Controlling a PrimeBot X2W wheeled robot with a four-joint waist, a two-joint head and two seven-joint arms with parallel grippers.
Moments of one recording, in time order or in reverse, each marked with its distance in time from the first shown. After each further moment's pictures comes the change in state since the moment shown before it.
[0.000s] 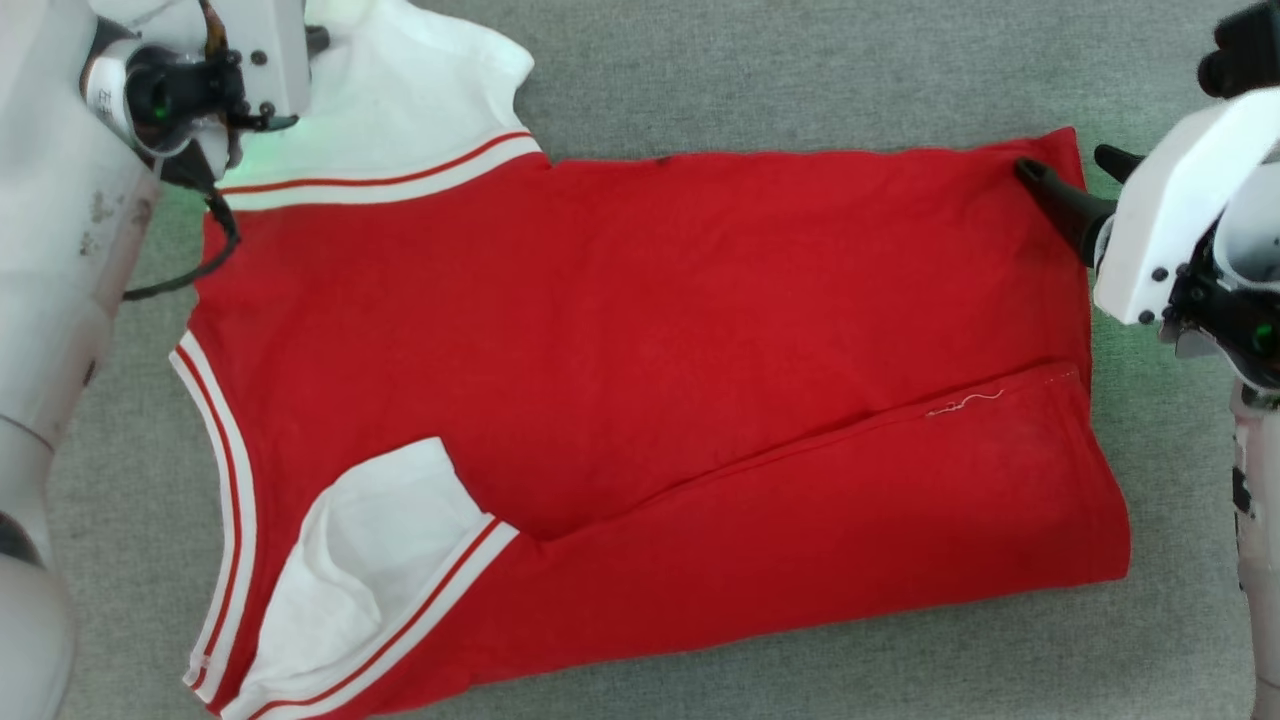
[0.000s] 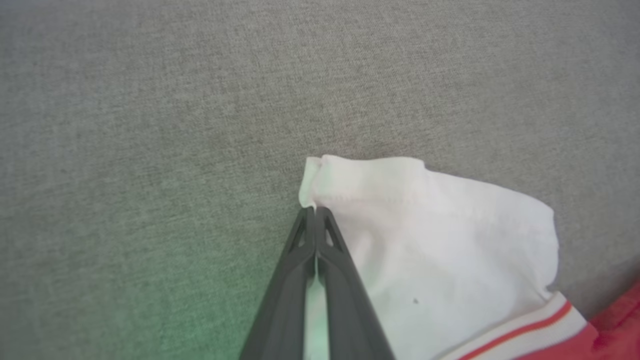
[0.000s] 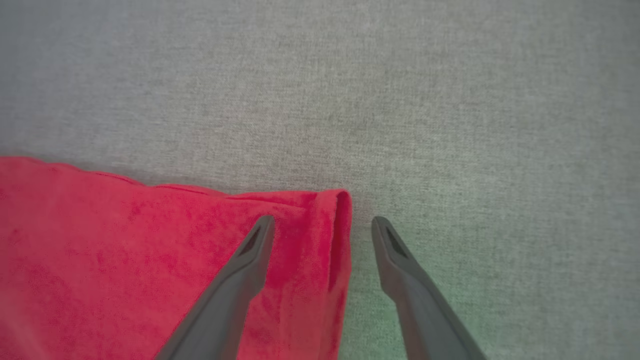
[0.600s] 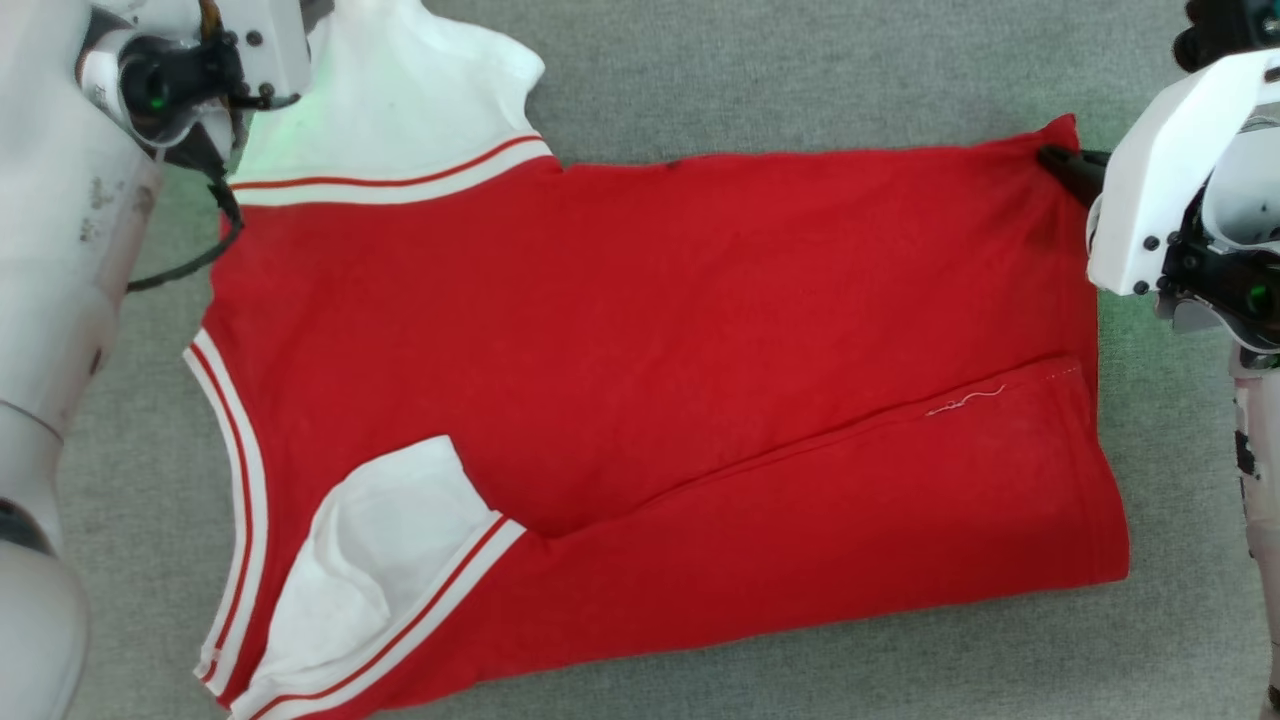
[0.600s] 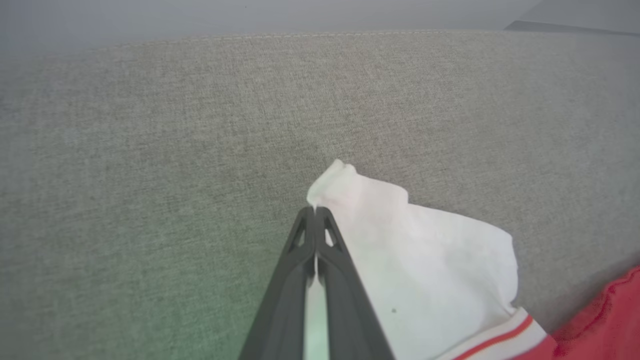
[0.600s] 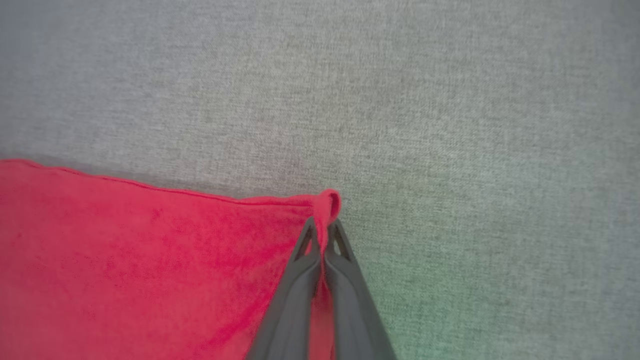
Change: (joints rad) left arm -0.017 -0.027 0.020 0.057 -0.023 -0.038 -0.082; right arm -0.094 -0.030 0.055 0.137 0.039 0.000 0.027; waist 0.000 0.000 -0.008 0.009
